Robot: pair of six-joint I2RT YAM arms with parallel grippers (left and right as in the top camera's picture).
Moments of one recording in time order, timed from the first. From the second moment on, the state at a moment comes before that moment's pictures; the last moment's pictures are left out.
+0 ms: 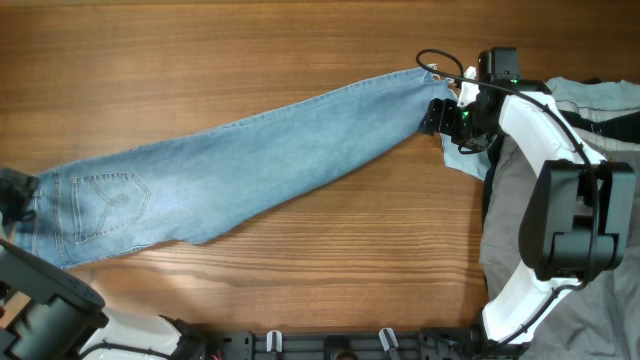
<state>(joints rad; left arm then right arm) 0.90 1.77 1.23 -0.57 -0.06 -0.32 -0.04 1.96 1.35 -0.73 -0.30 0.21</state>
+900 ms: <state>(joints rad) 1.00 1.67 1.23 -0.60 0.06 -0.10 -0.04 1.96 1.35 -0.69 -0.29 0.45</state>
